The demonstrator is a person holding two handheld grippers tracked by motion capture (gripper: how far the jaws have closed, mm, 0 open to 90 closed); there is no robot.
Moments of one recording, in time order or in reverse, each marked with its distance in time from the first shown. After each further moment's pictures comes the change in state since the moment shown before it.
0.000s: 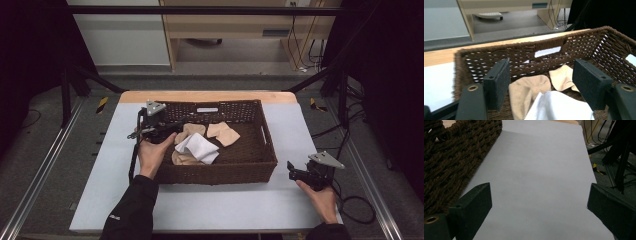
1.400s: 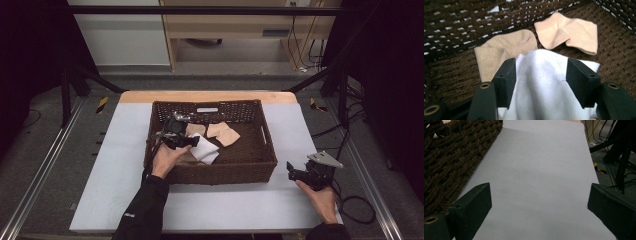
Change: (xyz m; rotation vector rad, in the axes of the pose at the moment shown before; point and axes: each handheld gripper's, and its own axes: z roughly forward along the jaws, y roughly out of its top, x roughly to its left) left arm -0.020 -0.034 0.056 0.349 -0.088 0.082; right arm 0.001 0.000 0.002 0.017 0.006 -0.010
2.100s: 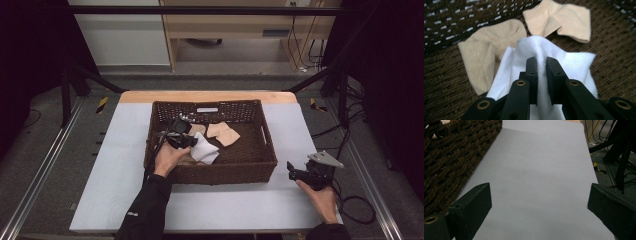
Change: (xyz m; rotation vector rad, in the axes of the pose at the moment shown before) left arm -0.005 0.003 0.004 0.058 -0.057 0.047; right arm -0.001 0.000 0.000 -0.002 -0.002 -0.002
